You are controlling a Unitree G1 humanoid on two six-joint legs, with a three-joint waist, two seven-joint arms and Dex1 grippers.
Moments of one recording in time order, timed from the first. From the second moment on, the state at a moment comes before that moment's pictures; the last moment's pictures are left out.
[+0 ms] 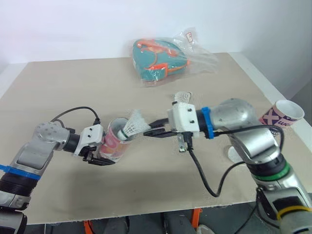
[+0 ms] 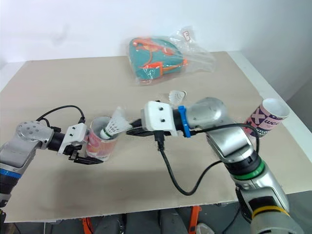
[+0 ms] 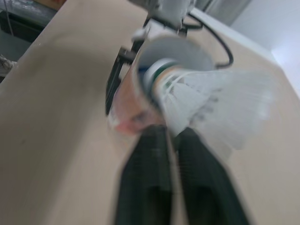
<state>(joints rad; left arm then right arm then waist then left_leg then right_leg) -0.44 0.86 -0.16 0.05 -0.22 0.21 -1.42 -0.83 -0.61 0.35 -0.33 0.29 0.37 1.15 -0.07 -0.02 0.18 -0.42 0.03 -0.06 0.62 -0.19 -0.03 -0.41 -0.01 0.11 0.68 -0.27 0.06</state>
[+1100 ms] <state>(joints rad) -0.43 0.85 -0.15 0.03 -0.22 0.22 -1.41 -0.87 -0.39 0.11 0.75 0.07 0.12 0.69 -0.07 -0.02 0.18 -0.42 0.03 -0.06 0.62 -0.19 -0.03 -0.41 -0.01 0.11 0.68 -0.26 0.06</state>
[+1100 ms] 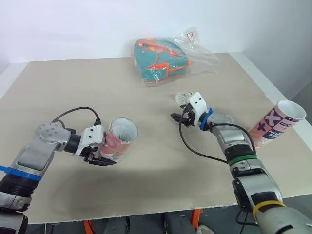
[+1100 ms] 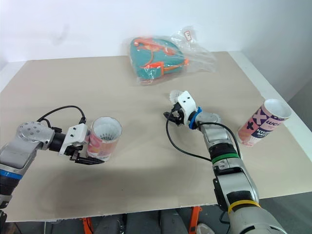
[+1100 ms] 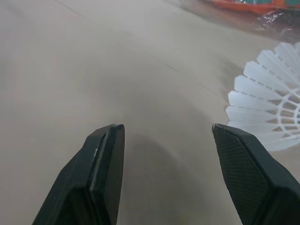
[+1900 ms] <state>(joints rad) -0.40 0.86 -0.14 0.00 -0.22 0.23 -1.39 -0.99 -0.43 0.02 1.05 0.01 -0.06 0.50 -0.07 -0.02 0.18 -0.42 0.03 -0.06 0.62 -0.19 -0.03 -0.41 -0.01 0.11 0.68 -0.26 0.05</state>
